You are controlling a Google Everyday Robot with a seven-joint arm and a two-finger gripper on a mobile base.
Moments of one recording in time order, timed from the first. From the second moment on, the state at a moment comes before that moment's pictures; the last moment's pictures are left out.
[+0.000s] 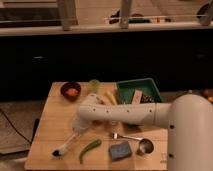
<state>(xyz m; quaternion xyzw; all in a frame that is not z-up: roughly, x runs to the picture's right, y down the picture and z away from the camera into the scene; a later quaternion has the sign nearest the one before) -0.149 0.251 0.791 -0.28 -0.31 -0.28 0.86</state>
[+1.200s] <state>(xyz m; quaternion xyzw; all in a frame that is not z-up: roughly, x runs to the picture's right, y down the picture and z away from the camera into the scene) -0.218 0.217 0.797 -0.24 -0.34 -0.34 0.84</state>
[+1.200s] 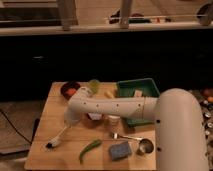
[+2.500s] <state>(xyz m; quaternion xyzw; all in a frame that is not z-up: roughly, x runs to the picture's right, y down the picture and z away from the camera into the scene) -0.146 0.220 0.821 -0.27 -0.31 -0.28 0.87</state>
